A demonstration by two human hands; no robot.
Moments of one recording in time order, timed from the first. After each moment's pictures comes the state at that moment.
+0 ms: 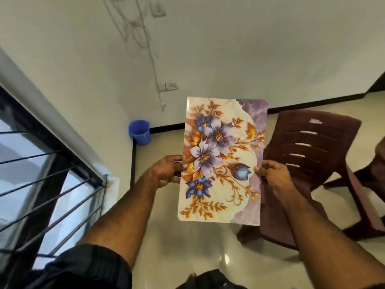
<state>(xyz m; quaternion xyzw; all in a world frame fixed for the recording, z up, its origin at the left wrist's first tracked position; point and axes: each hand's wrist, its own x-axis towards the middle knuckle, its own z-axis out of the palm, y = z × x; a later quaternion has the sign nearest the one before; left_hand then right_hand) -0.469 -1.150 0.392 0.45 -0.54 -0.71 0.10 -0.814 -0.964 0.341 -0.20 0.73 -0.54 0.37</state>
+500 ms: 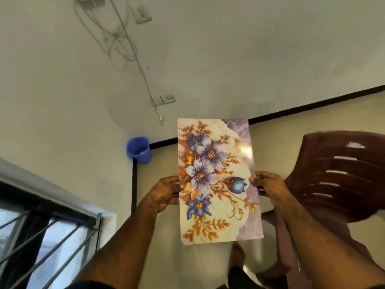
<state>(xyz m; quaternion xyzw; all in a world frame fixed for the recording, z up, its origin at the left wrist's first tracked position) -0.563 -1.330 0.338 0.52 -0.50 -0.68 0.12 -0.910 -1.183 0.281 -0.13 0.70 -0.50 0.49</state>
